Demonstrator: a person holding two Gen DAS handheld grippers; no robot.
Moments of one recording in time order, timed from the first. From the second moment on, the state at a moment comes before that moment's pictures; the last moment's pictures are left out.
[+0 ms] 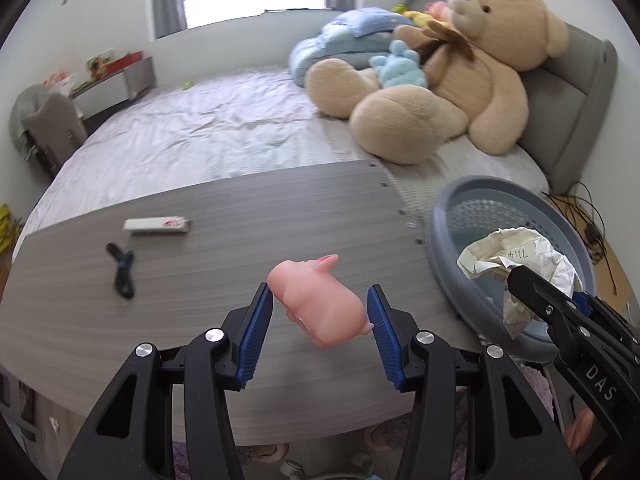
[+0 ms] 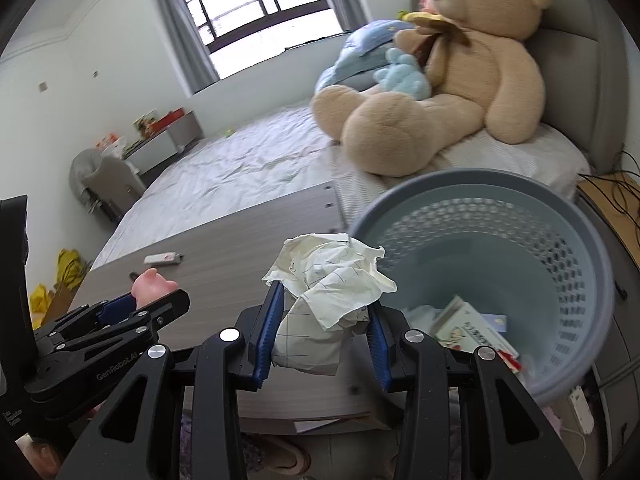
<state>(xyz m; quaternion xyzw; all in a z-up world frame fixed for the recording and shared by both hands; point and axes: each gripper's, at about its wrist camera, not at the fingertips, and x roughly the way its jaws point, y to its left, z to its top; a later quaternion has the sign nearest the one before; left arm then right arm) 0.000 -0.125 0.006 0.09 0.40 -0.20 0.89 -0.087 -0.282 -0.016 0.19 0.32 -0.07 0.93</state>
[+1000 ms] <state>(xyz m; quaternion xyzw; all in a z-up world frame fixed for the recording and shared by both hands) 0.009 -0.278 -0.001 0.16 0.40 -0.29 0.85 -0.106 -0.423 -0.032 0.26 0.31 -0.17 0.90</state>
